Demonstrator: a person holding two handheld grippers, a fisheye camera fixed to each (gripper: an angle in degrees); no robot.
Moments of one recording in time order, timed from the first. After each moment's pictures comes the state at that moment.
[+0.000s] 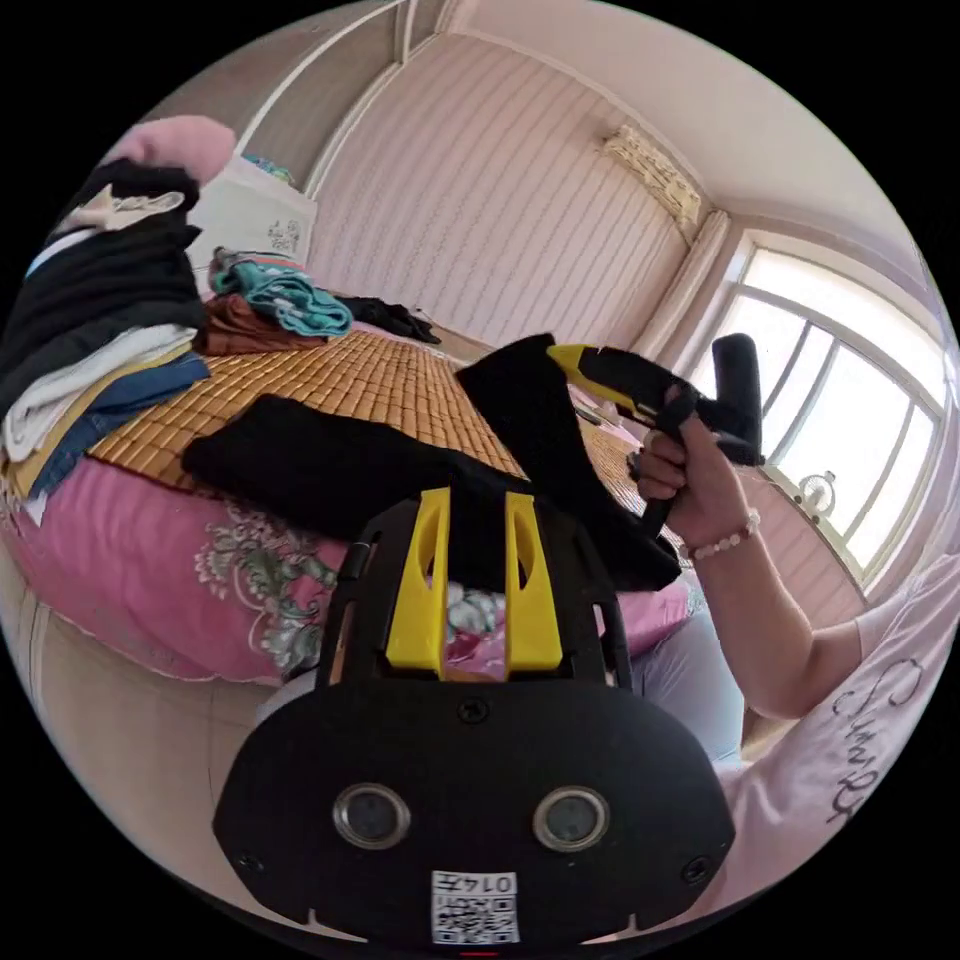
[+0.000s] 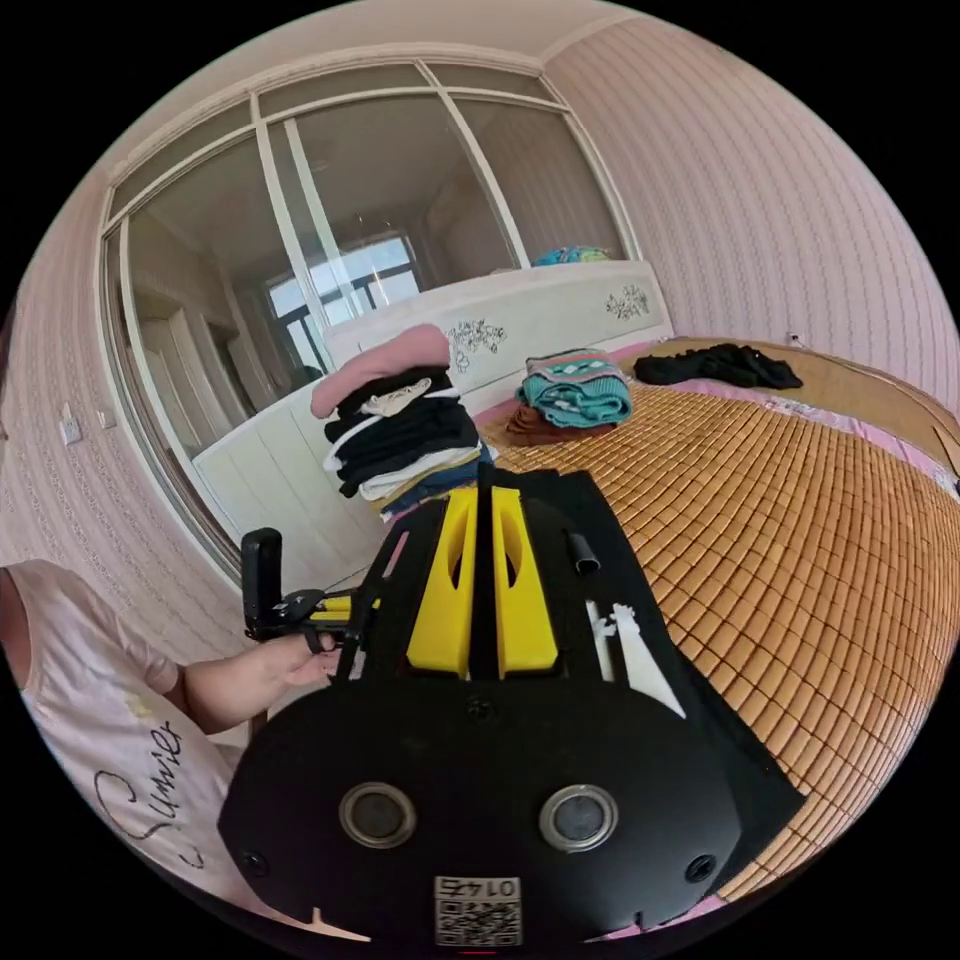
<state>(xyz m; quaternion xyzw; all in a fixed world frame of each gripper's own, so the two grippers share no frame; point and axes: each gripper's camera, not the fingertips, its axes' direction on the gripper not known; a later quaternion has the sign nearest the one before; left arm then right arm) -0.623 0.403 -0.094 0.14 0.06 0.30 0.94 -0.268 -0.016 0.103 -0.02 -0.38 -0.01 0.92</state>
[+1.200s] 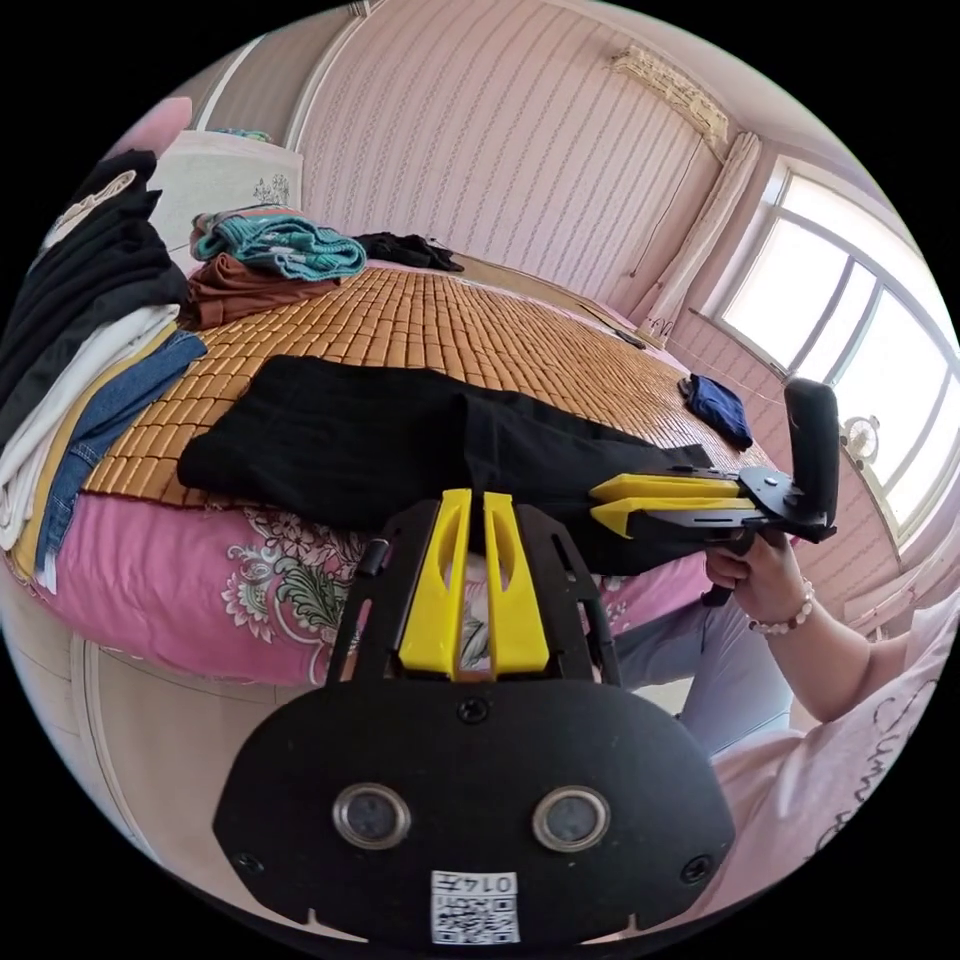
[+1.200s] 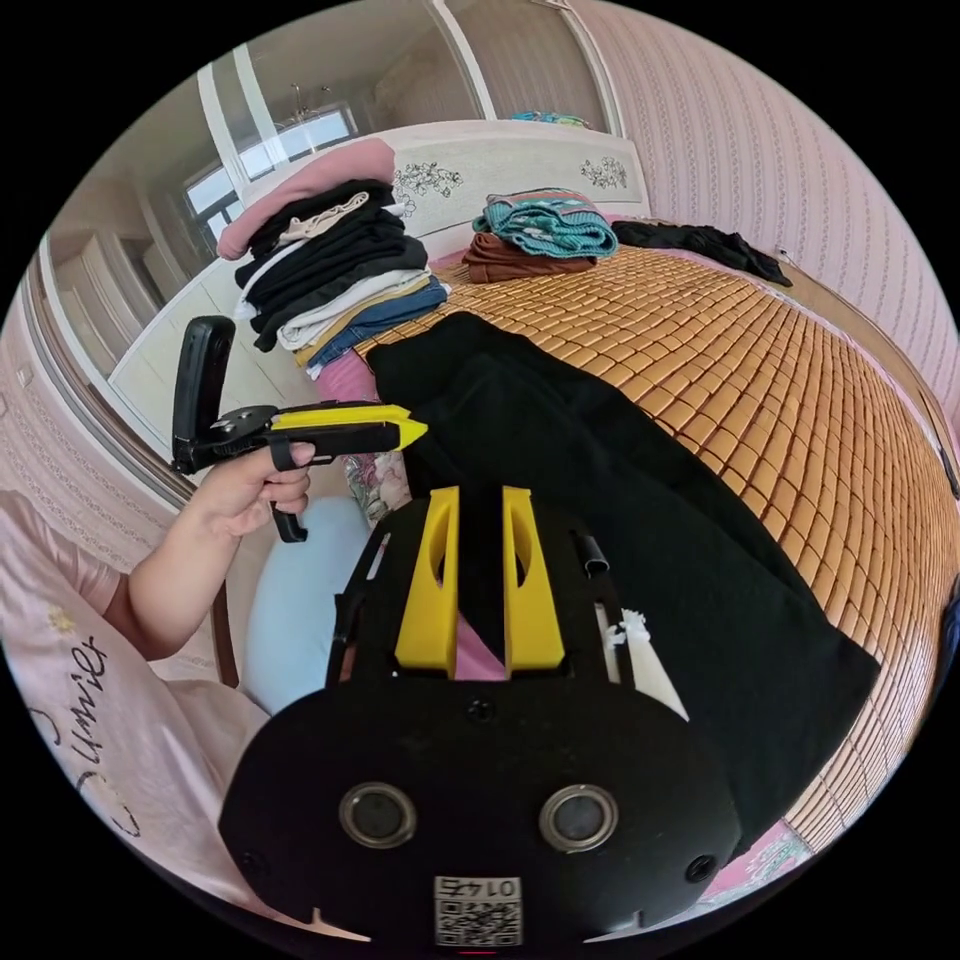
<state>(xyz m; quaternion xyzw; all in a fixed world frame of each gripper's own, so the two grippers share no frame) -0.664 0.336 -0.033 0.05 -0.03 0.33 0.94 -0.376 0.042 0.204 -0.18 -0.29 -0.06 0.94</state>
